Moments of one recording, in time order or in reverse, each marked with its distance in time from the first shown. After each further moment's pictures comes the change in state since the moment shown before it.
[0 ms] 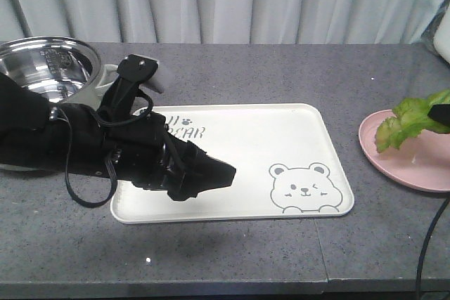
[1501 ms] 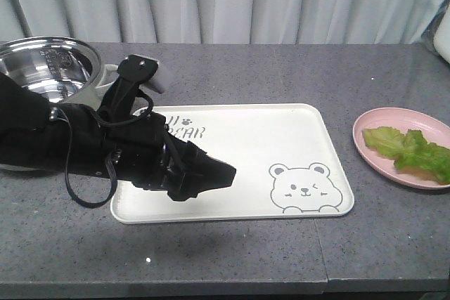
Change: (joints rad) left arm 0.000 0.000 0.000 0.000 0.000 0.000; right arm 0.000 0.038 -0.377 -1.129 0.157 0.818
